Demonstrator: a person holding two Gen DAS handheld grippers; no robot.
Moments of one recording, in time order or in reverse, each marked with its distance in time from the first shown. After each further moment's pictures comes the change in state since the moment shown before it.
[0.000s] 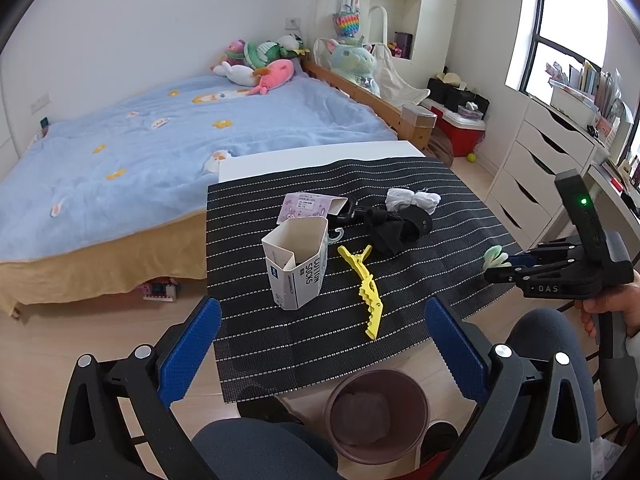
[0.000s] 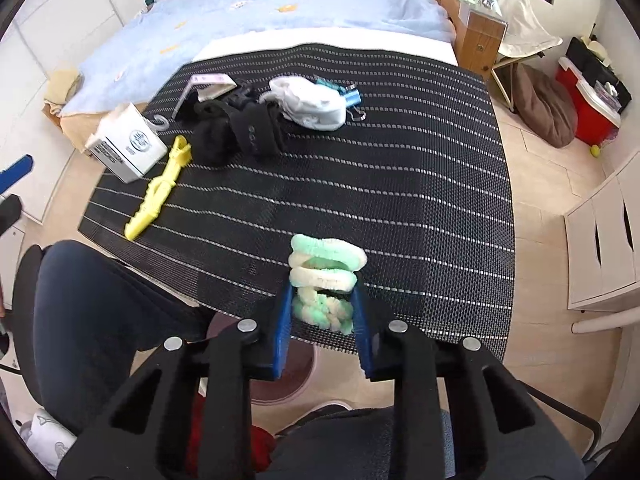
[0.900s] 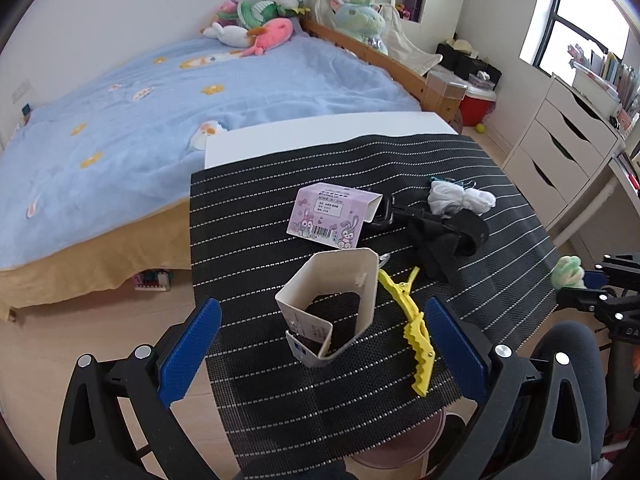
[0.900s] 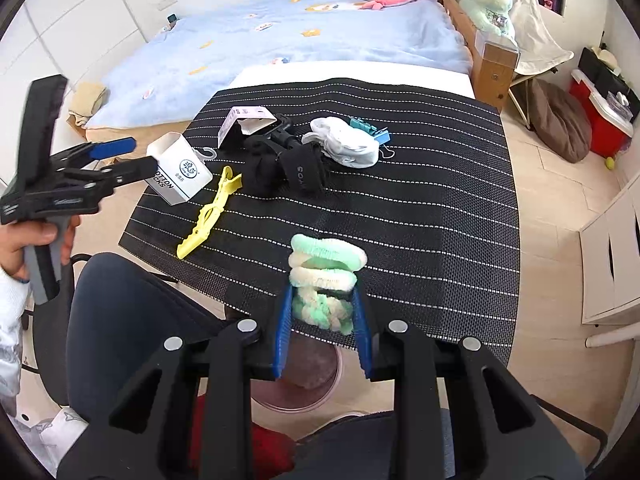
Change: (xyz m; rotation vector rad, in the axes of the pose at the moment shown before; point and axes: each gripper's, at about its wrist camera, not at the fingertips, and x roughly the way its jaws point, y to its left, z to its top) left arm 0.089 0.032 0.044 -0.001 0.167 -0.021; right arm -0.028 0.014 0.008 -0.015 -0.059 0.075
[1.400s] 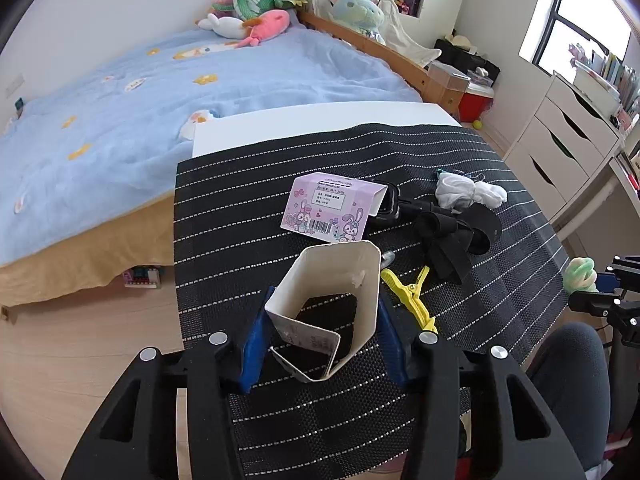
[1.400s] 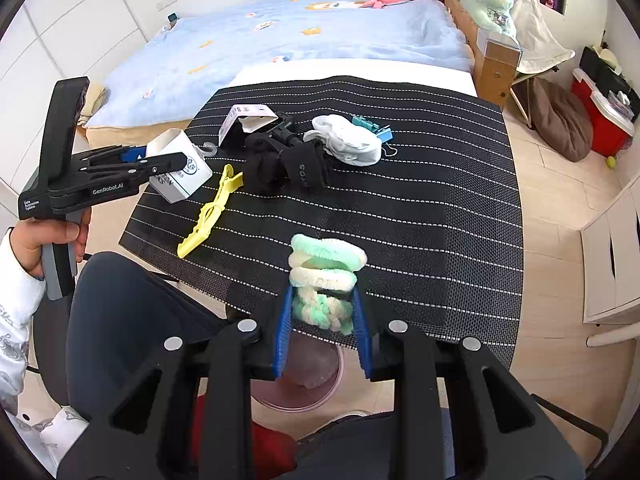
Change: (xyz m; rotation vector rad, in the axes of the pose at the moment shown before) left arm 0.014 0.002 -0.001 -0.002 0.009 -0.025; right arm 0.002 0.001 0.000 0.000 0.004 0.003
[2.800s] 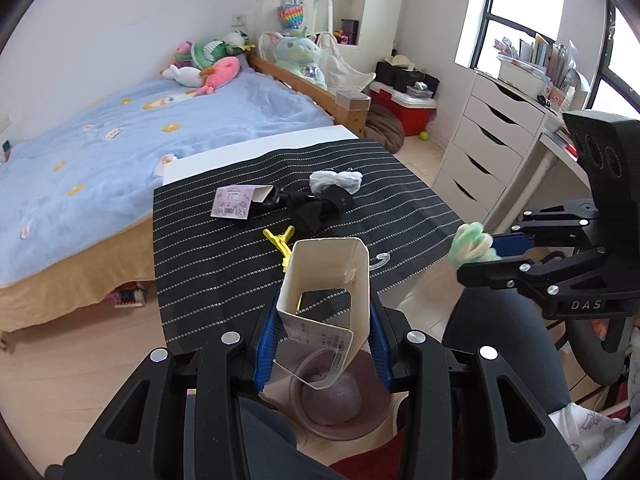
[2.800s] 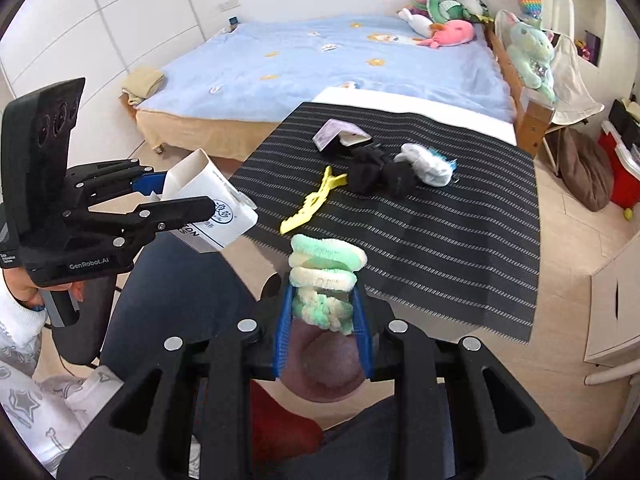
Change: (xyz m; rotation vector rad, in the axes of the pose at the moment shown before) left arm -0.117 -0.082 -0.070 0.118 -0.128 -0.091; right arm -0.063 0.069 -0.039 -0.157 -0.084 0.096
